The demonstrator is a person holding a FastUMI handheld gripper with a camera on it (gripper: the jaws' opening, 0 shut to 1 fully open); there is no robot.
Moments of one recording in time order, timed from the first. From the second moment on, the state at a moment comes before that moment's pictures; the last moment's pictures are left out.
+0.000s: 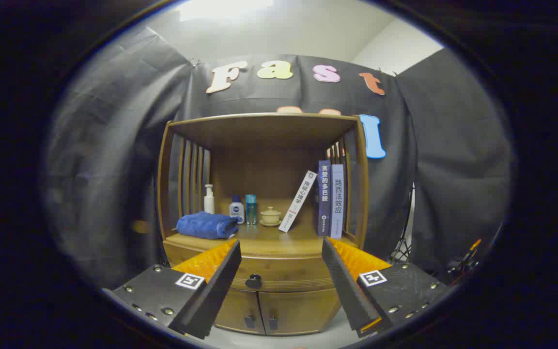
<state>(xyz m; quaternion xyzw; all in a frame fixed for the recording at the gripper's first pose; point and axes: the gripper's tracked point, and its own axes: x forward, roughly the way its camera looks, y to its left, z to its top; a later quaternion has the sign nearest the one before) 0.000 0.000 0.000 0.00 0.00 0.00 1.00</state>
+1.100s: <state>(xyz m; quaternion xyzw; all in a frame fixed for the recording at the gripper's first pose) 0.054 0.034 -0.059 -0.01 0.04 0.01 1.00</state>
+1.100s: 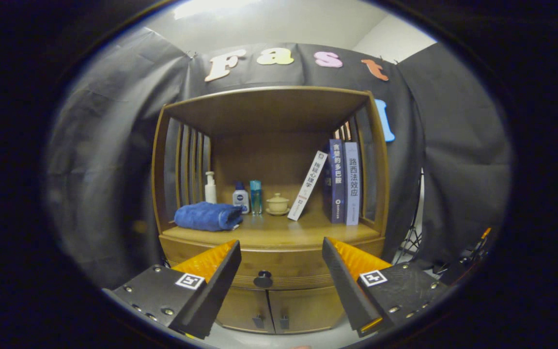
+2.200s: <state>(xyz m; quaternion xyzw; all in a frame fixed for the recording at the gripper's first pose) 0.154 0.074 -0.230 0.01 0.15 0.03 0.99</state>
